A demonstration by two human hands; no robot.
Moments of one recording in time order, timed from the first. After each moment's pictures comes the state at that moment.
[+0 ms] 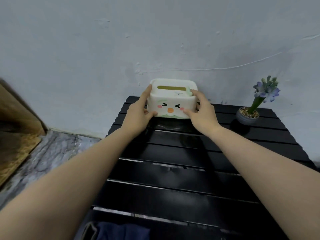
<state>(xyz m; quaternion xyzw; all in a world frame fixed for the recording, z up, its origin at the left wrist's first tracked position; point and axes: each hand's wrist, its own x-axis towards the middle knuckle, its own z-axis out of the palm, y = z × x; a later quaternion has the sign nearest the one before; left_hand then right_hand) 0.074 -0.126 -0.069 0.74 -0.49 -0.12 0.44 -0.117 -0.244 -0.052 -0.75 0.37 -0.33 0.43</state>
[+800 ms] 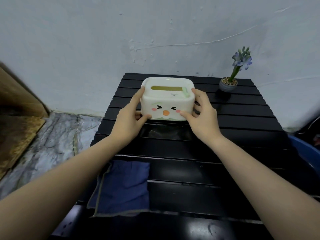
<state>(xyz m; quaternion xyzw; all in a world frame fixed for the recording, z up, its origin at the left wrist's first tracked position) -0.003 0.005 -0.066 0.72 -0.52 -0.14 0.44 -0.212 -0.113 -0.054 -0.71 0.35 -0.39 0.47</state>
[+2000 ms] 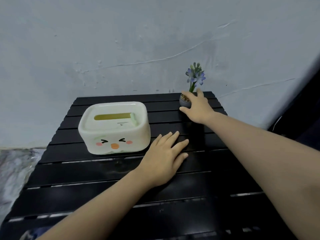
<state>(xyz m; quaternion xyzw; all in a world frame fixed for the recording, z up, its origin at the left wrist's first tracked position) -0.165 -0.103 -0.083 0.64 -0.75 -0.07 0.14 -0.271 -0.296 -0.037 -0.81 0.53 -0.12 0.22</state>
